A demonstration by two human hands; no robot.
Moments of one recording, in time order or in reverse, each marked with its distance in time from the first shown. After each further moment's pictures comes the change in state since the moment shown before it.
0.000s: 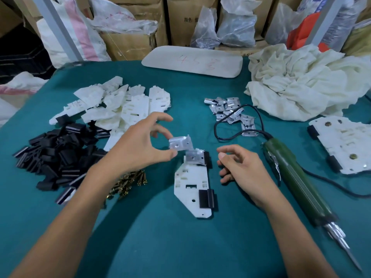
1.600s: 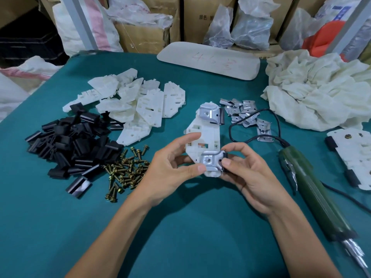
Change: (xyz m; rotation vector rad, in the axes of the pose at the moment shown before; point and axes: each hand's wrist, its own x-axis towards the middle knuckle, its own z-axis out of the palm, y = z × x) left_hand -0.039 0.008 0.061 -0.946 0.078 -0.043; right_hand -0.012 -0.028 0.025 0.447 -0.322 0.052
